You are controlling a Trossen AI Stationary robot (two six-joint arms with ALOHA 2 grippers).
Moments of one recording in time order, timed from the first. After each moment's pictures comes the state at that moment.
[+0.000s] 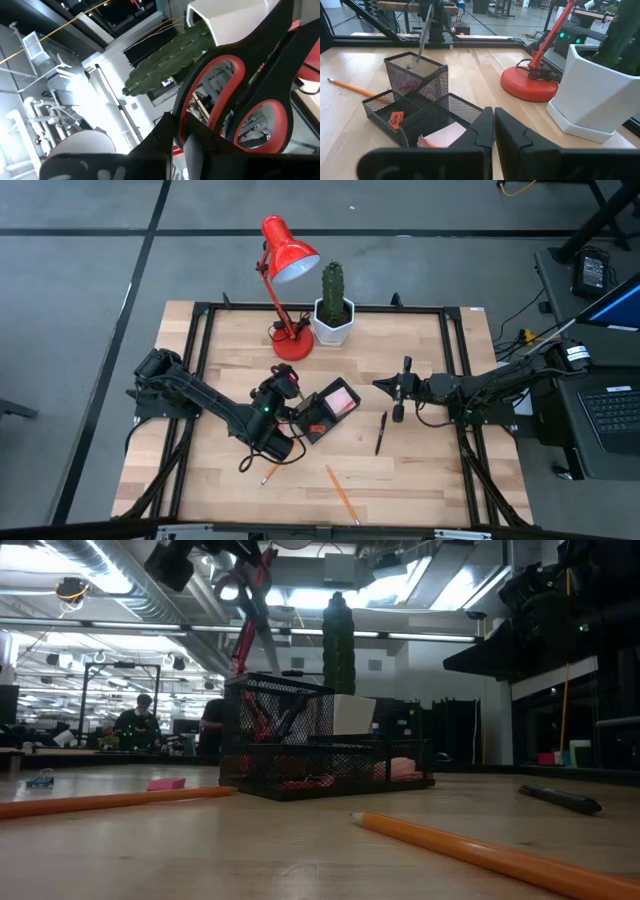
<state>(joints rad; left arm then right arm) -0.46 1.79 1.49 -1.54 -1.46 0.25 0.15 1.04 0.13 0.73 0.39 -0.01</state>
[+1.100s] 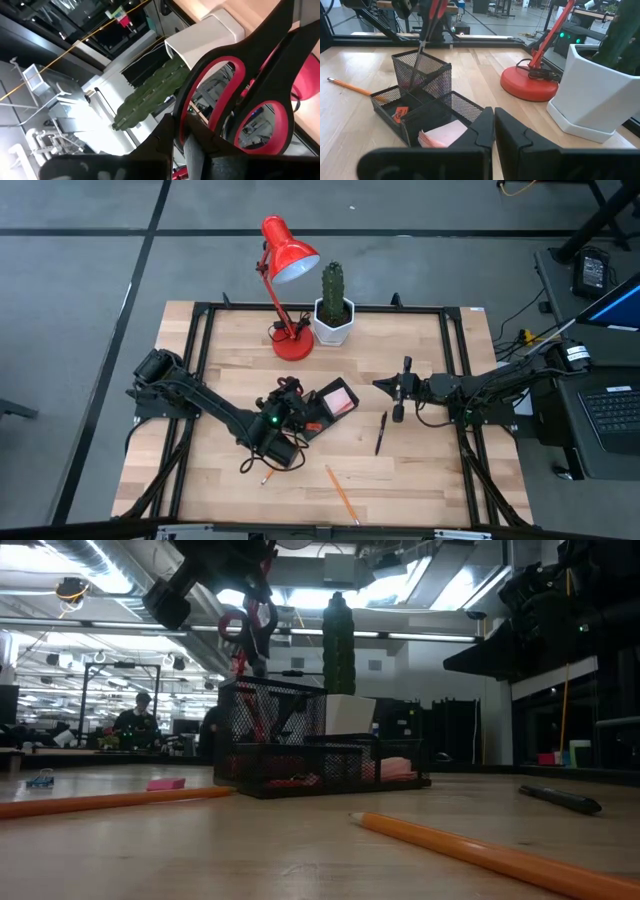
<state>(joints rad) -0.47 1.79 1.33 -1.07 -1.39 0.65 0.15 1.04 0.13 0.73 0.39 -0.01</state>
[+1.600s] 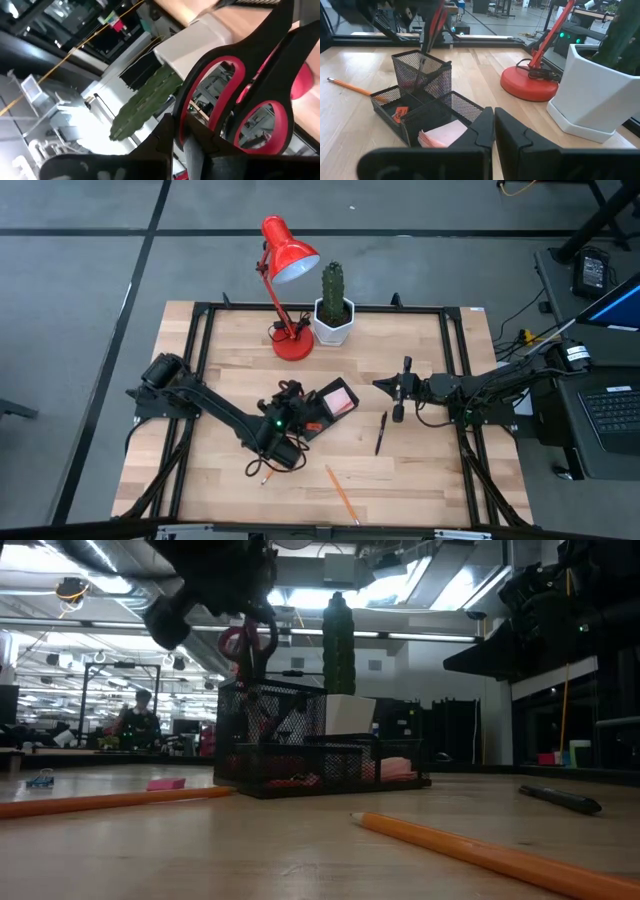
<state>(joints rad) -0.47 1.85 1.33 -1.07 -1.37 0.67 0.15 1.04 0.13 0.73 0.39 -0.01</state>
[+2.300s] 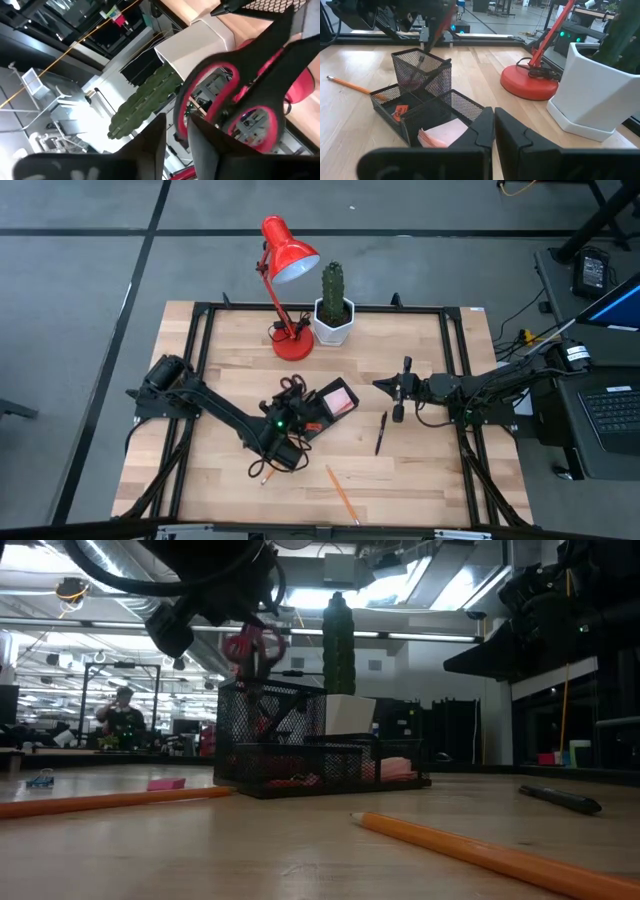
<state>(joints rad) -0.47 1.88 1.33 -1.07 -1.40 0.61 0.15 1.04 0.13 0.72 0.39 -0.01</state>
